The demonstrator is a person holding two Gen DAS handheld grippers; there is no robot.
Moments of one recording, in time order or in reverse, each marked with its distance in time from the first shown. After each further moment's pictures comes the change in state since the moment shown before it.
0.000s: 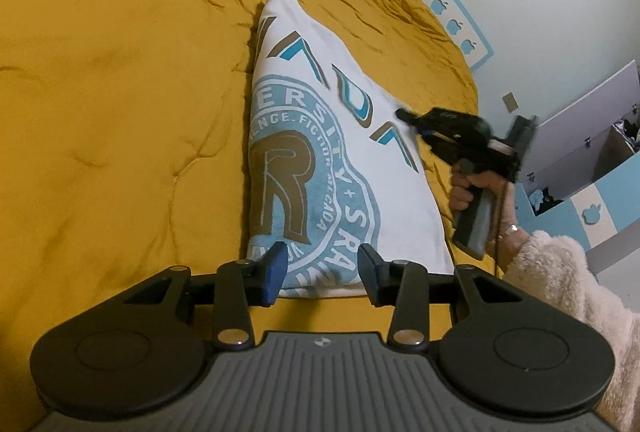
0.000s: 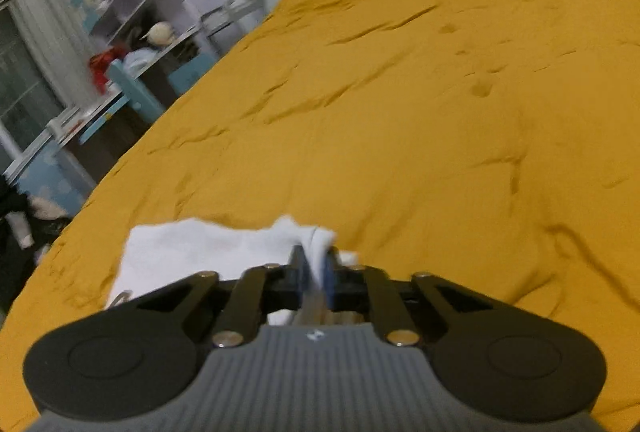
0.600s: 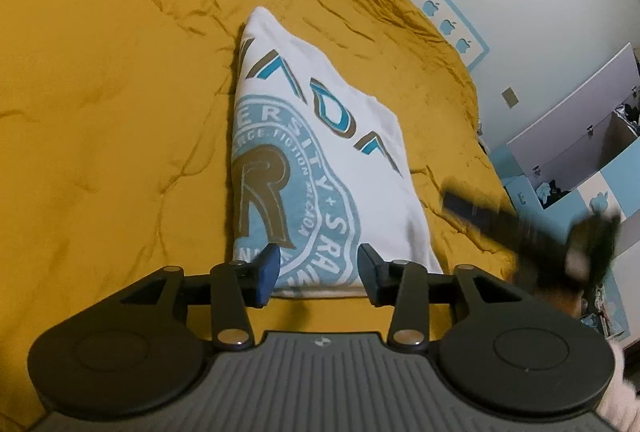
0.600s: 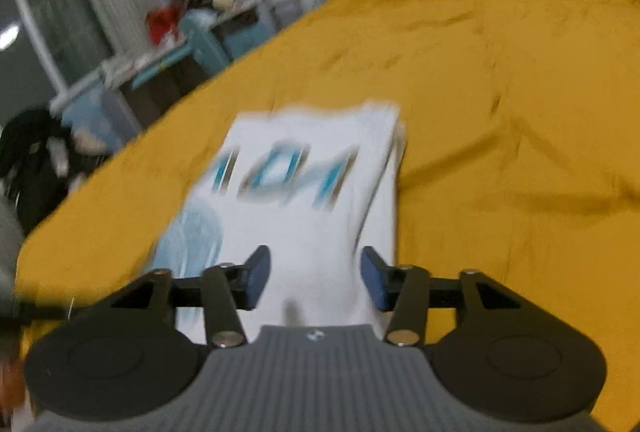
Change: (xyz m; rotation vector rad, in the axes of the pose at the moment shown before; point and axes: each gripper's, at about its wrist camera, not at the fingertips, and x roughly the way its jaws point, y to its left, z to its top) left arm -0.015 -0.018 -0.001 0.051 -0.026 0.042; right arm -0.146 0.032 -0.080 -0.134 -0.038 0.124
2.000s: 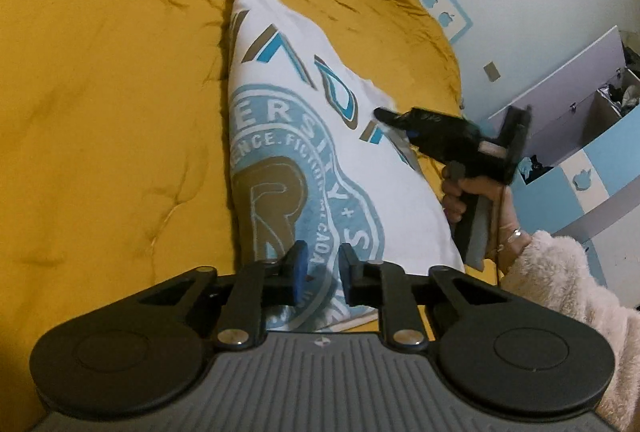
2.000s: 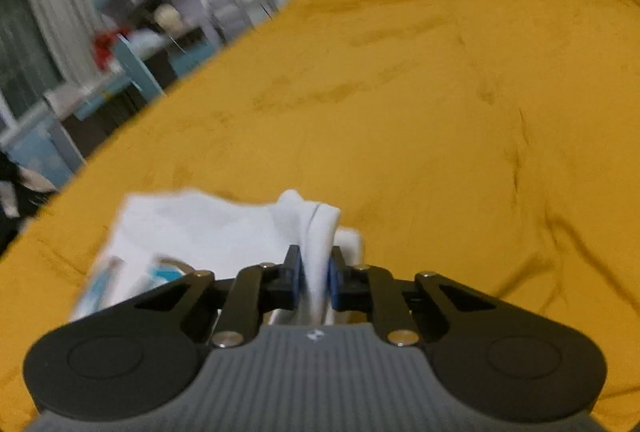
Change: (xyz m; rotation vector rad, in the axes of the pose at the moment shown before) left arm 0.041 0.025 0.028 0.030 0.095 -0.090; right arm 0.150 -0.039 0.050 0.018 0.068 -0.159
